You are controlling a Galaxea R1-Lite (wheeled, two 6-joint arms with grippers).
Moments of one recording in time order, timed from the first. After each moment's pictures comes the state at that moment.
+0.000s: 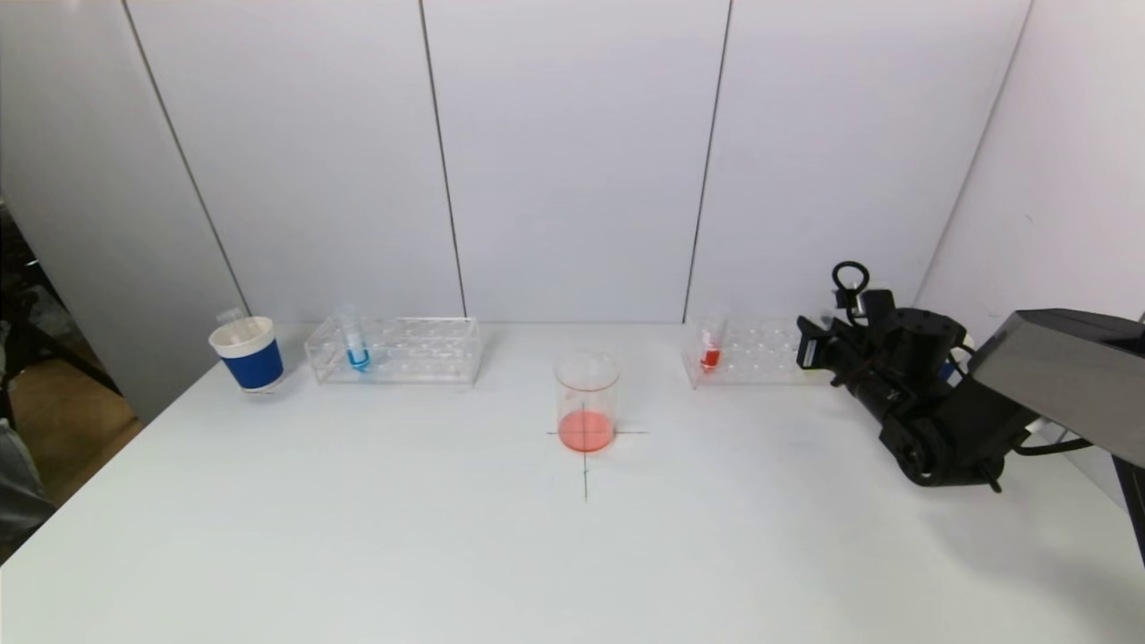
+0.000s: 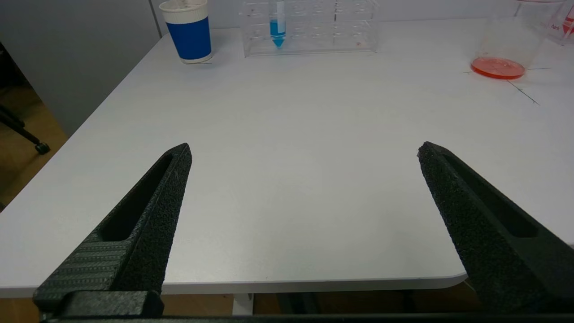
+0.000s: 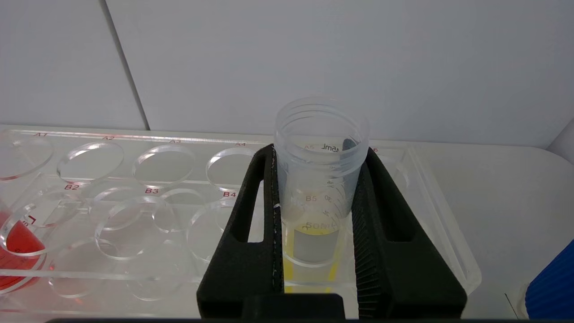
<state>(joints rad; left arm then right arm) -0.01 0.00 0.00 0.01 -0.01 0.01 0.02 2.44 -1.05 -1.33 -0.04 -0.03</state>
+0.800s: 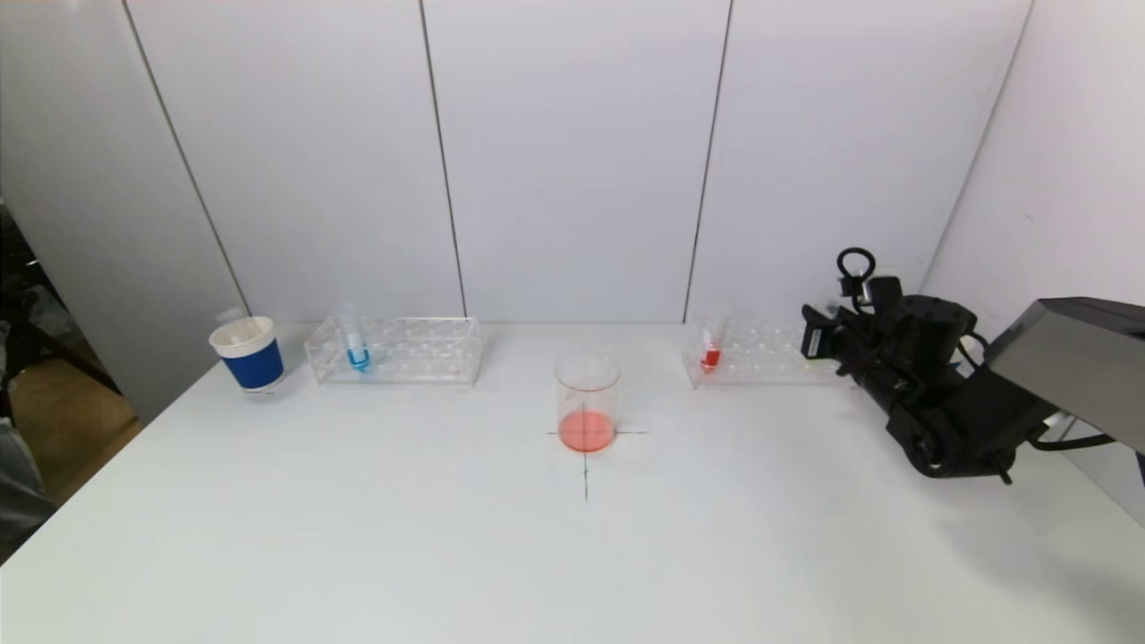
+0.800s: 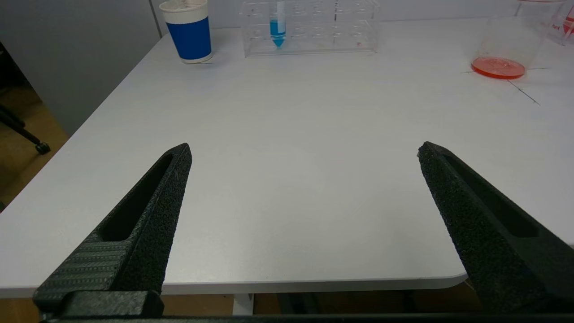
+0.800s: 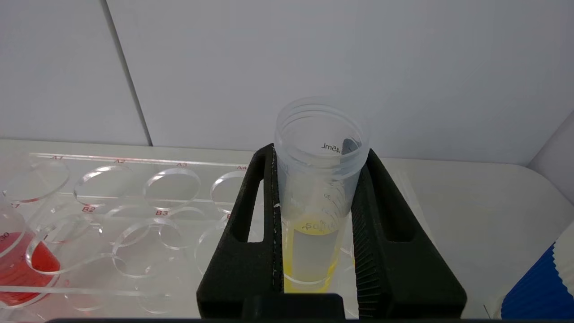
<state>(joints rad) -0.01 0.00 0.00 0.01 -0.01 0.01 0.02 2.38 -1.04 -1.30 -0.05 -0.05</state>
